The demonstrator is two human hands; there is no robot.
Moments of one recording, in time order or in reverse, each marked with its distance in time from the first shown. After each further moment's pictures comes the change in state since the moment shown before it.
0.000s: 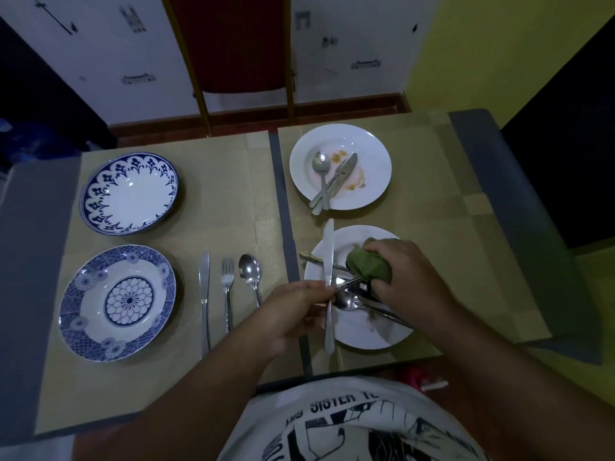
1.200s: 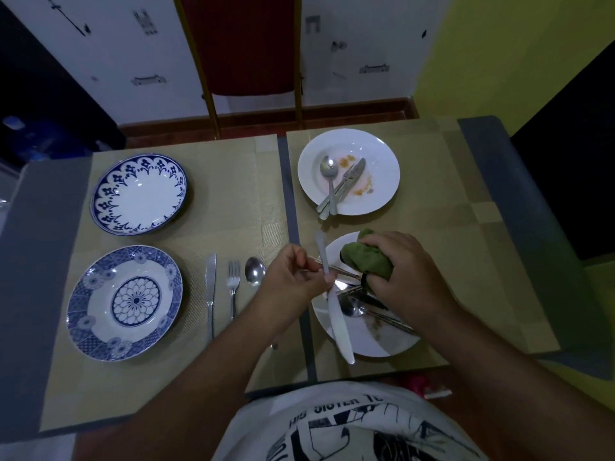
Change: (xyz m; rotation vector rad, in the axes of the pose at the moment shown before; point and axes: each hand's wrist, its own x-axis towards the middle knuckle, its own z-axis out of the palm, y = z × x) left_hand -0.005 0.023 -0.009 0.035 0.092 0.484; right_hand 0.013 -0.022 -0.002 0.057 0.115 -0.070
